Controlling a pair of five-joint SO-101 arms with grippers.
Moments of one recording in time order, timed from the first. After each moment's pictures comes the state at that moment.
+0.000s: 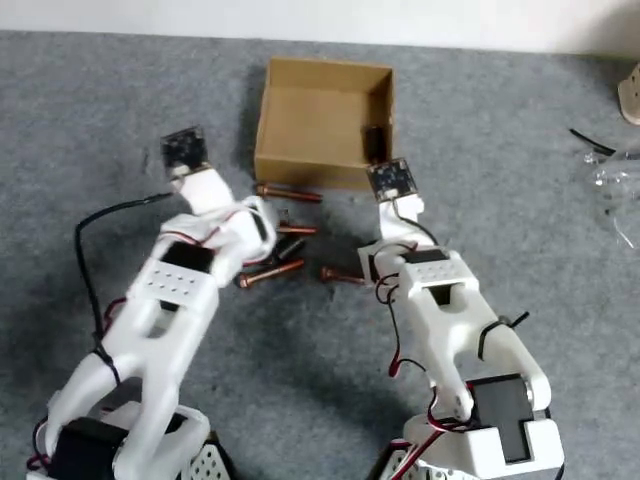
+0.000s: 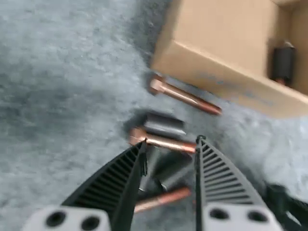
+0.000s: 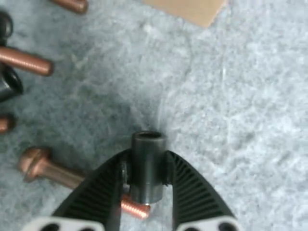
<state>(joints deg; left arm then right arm) 9.1 -24.3 50.6 28.3 35.4 -15.1 -8.4 50.0 24.3 10.1</state>
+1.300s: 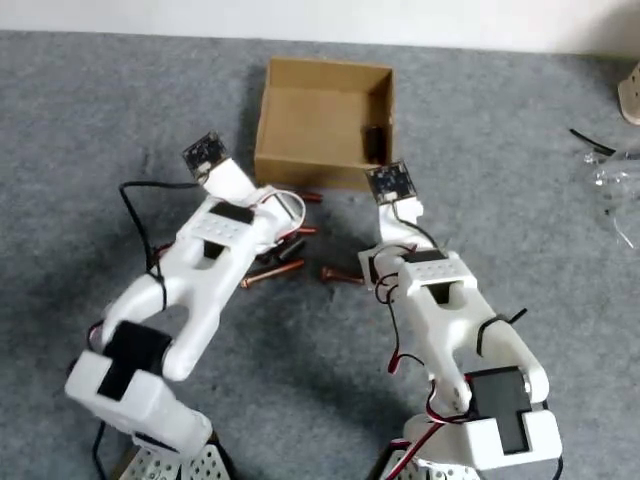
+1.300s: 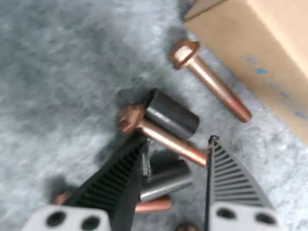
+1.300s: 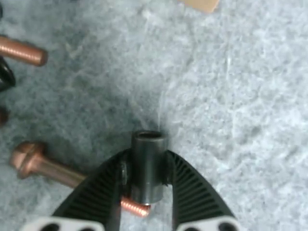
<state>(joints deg) 11.3 5.8 31.2 34.5 57.8 -15.0 -6.2 50.0 24.3 10.1</state>
